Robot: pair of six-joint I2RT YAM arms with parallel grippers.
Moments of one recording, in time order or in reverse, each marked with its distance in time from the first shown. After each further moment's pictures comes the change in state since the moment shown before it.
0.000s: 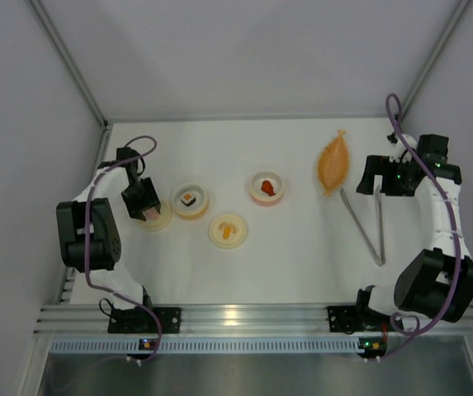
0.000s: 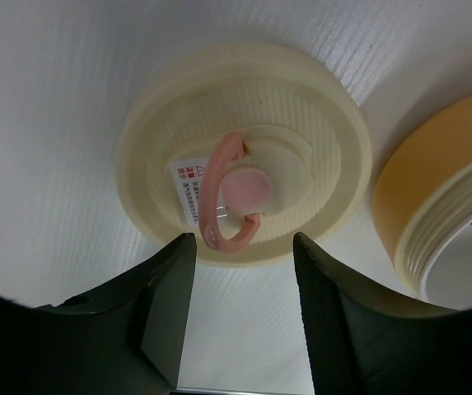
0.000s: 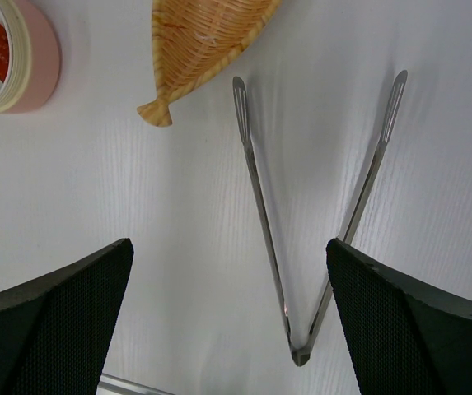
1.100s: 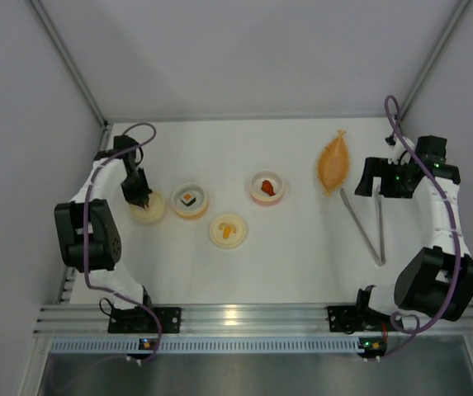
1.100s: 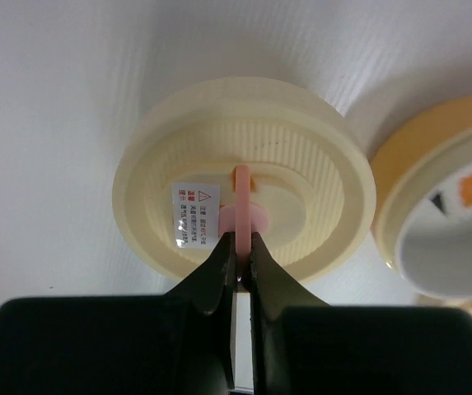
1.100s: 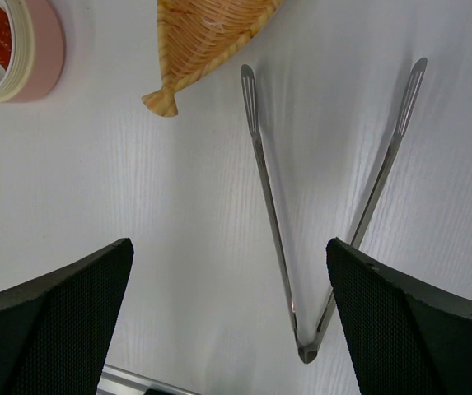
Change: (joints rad) left arm -0.018 0.021 0.097 -0.046 -0.067 0.066; right arm 0.000 0.008 -0.013 -0.006 -0.013 -0.003
